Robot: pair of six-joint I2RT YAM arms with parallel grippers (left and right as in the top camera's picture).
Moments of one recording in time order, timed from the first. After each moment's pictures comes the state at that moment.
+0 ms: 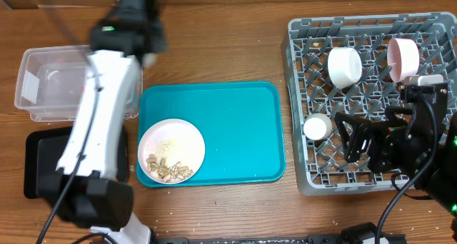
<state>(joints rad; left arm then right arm) -0.10 1.80 1.88 -1.00 -0.31 -0.30 0.26 0.98 1.72 -1.35 -0.13 0.23</state>
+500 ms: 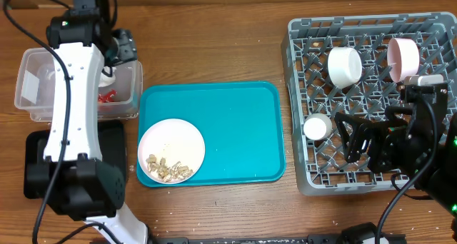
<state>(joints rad) 0.04 1.86 1.94 -1.22 -0.13 -0.28 0.26 0.98 1.72 -1.35 -0.13 0.23</state>
